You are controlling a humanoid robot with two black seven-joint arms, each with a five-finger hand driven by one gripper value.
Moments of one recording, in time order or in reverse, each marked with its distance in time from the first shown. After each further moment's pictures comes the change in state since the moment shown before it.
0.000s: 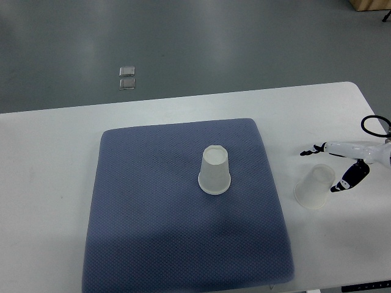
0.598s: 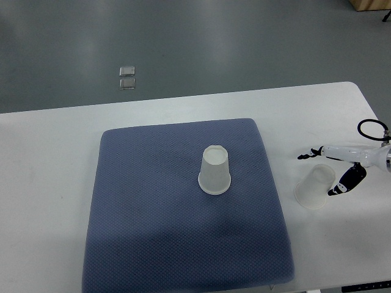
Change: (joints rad) left arm 0.000 0.000 0.000 0.000 0.000 0.000 0.000; right arm -0.008 0.013 -0.005 -0.012 0.003 0.003 0.008
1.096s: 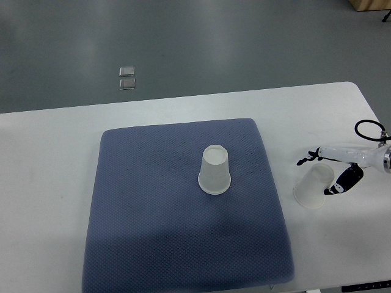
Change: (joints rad) left arm 0.000 0.000 0.000 0.000 0.000 0.000 0.000; right arm 0.001 0.014 0.001 0.001 0.004 0.012 0.000
